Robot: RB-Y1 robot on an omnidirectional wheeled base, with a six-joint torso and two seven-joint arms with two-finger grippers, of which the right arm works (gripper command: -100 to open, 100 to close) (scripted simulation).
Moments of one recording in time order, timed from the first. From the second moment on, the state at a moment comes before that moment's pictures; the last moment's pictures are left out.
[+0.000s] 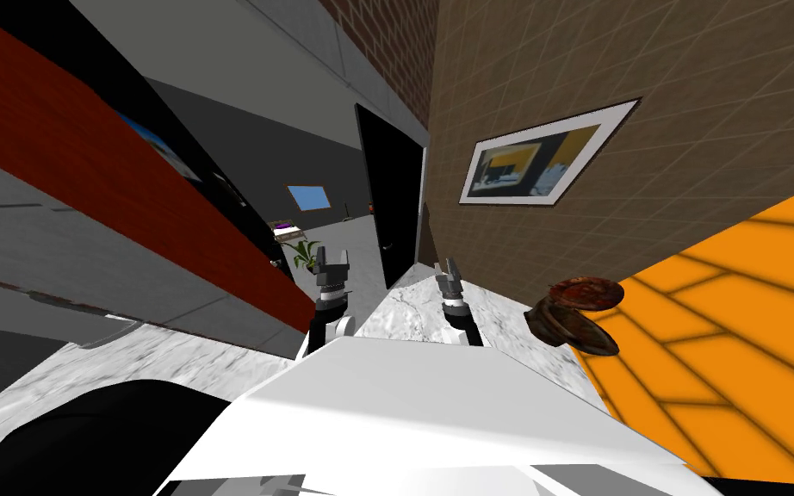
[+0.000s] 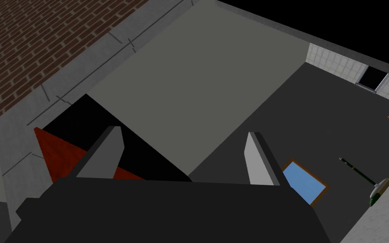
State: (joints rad) arm 0.37 -0.09 0.27 -1.96 -0.01 -0.64 -0.03
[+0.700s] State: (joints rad) arm 0.31 -0.11 0.35 -1.82 0.00 -0.66 -0.05
